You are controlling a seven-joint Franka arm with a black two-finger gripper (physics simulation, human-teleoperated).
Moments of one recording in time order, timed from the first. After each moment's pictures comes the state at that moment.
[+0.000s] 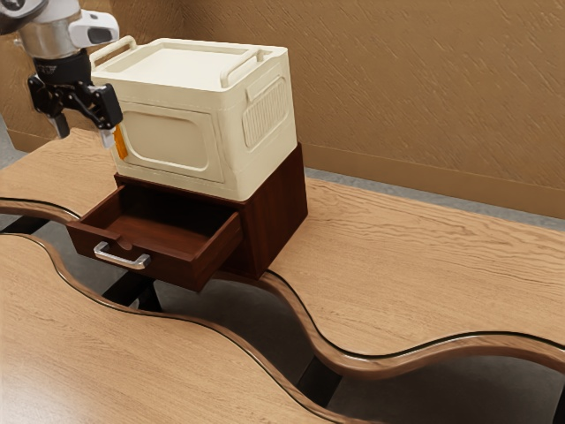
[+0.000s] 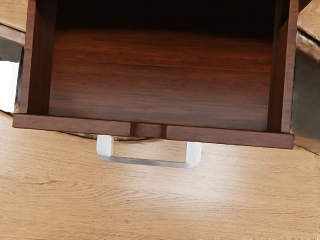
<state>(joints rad) -0.03 -0.23 0.11 -1.72 0.11 1.51 -0.01</state>
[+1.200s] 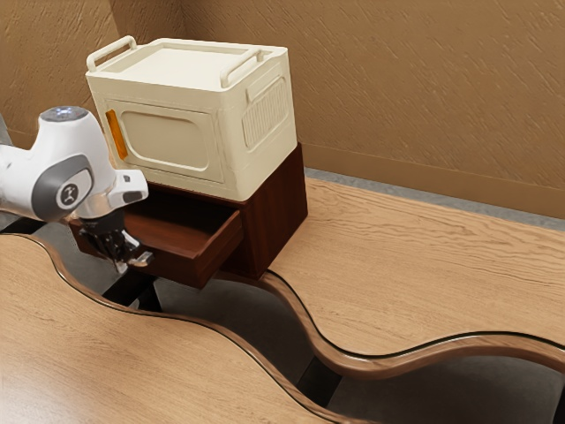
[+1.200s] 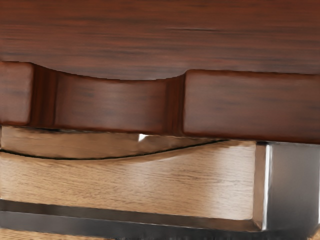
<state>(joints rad) 0.17 -0.21 0.01 -2.41 0.10 2.26 0.02</state>
